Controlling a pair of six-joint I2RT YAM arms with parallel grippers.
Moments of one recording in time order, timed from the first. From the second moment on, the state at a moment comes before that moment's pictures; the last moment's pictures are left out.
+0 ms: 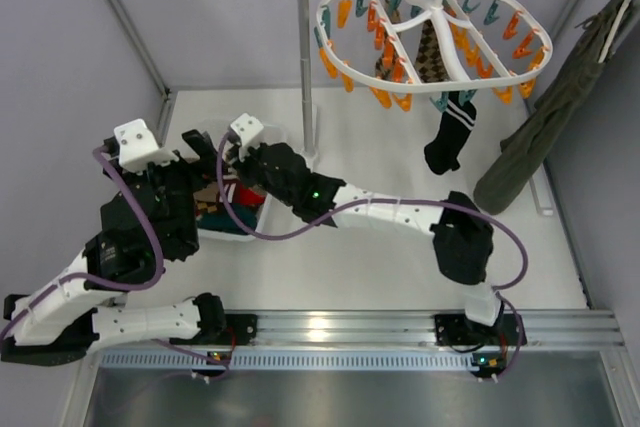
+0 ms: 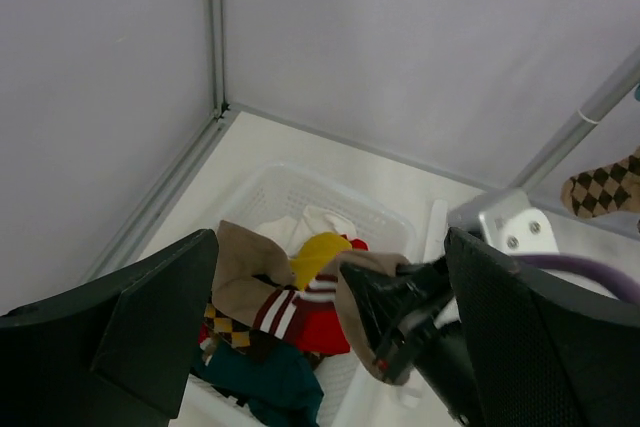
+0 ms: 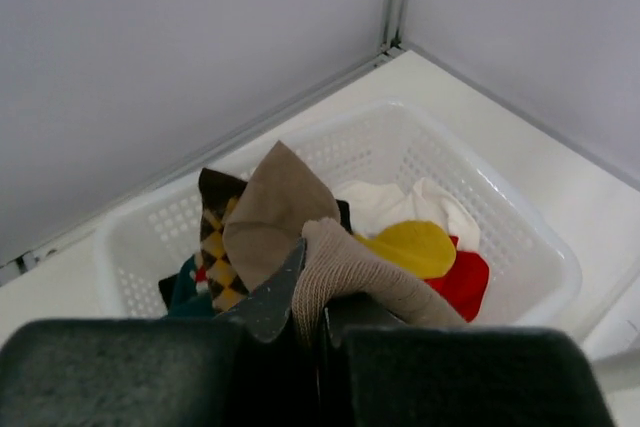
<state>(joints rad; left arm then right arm) -1.22 0.79 1.31 -0.34 -1.47 -0.03 1.16 1.91 1.59 0.26 0.27 0.01</state>
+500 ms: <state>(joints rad) -1.30 0.69 1.23 -0.34 -1.47 -0.02 1.10 2.04 1.79 0.05 0.29 -0.03</state>
